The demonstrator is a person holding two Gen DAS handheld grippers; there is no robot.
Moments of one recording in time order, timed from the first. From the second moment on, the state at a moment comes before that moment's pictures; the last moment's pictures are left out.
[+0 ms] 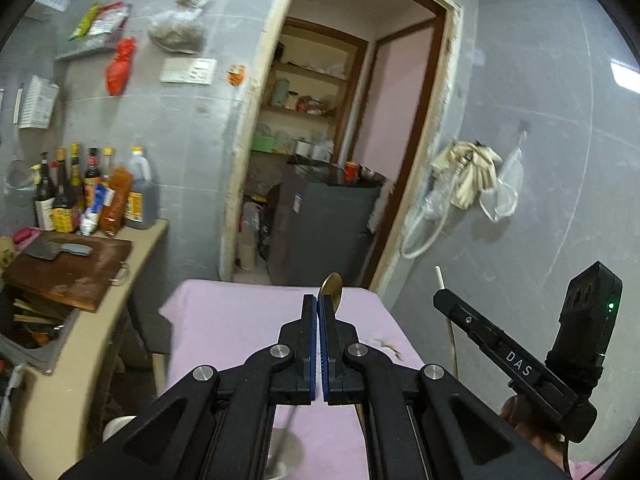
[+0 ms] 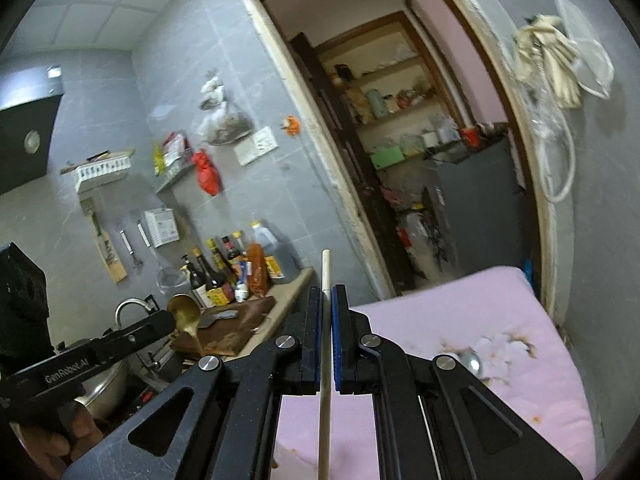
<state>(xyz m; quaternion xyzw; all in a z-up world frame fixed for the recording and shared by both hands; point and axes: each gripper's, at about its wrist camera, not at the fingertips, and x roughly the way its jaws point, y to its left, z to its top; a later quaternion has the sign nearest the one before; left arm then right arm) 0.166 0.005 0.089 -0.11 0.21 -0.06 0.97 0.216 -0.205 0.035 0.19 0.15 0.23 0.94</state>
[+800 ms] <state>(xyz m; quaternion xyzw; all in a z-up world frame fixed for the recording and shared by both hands) 0.118 0.133 0.061 -0.11 0.19 0.10 0.97 0.221 -0.078 0.021 0.18 0.08 0.31 0.93</state>
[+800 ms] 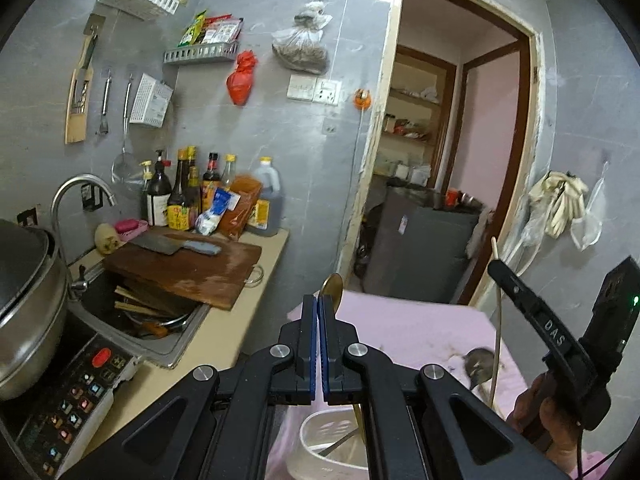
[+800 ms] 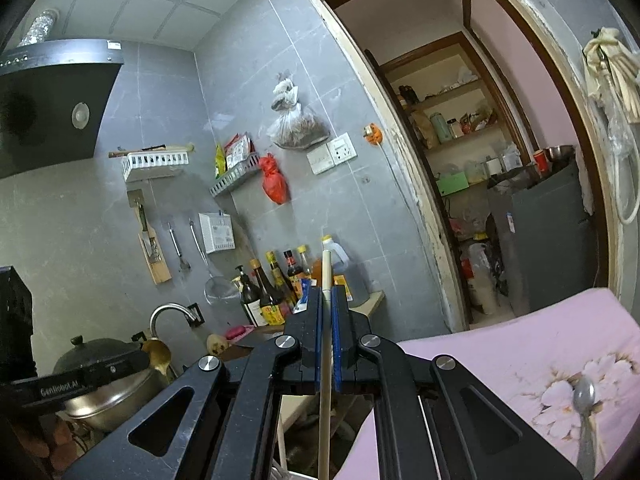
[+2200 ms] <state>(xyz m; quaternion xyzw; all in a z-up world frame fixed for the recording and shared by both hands) 0.121 0.117 0.004 -0.20 0.25 0.03 0.95 0.194 -0.093 -0.001 0.10 0.17 0.30 0.93</state>
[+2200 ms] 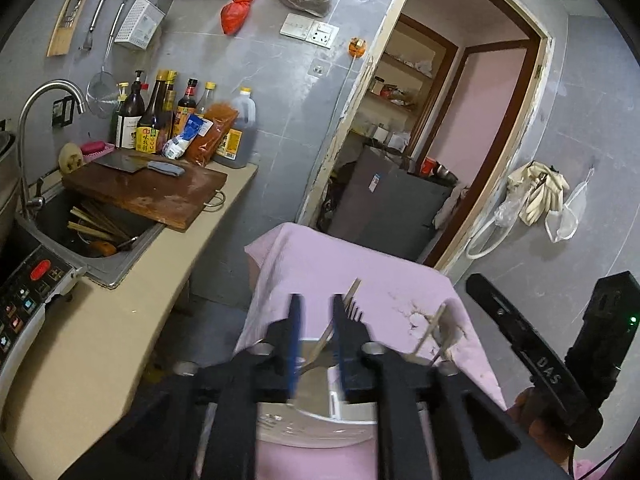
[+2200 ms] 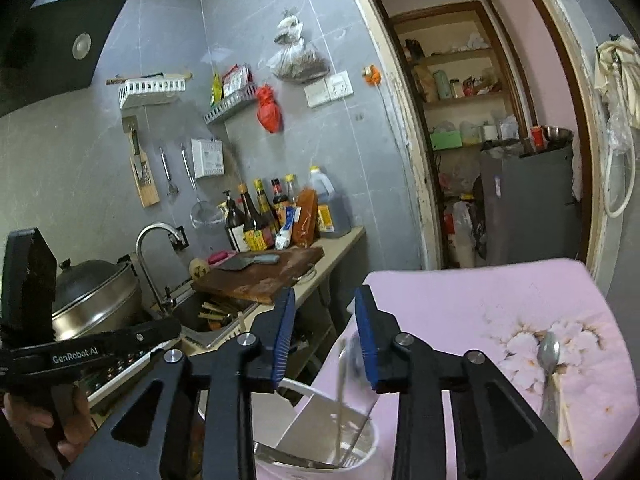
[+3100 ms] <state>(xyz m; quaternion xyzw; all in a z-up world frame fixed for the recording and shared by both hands) 0.163 -0.067 0.050 -0.09 0.15 0.01 0.98 0.183 -0.294 0.054 0.08 0.11 0.14 0.98</state>
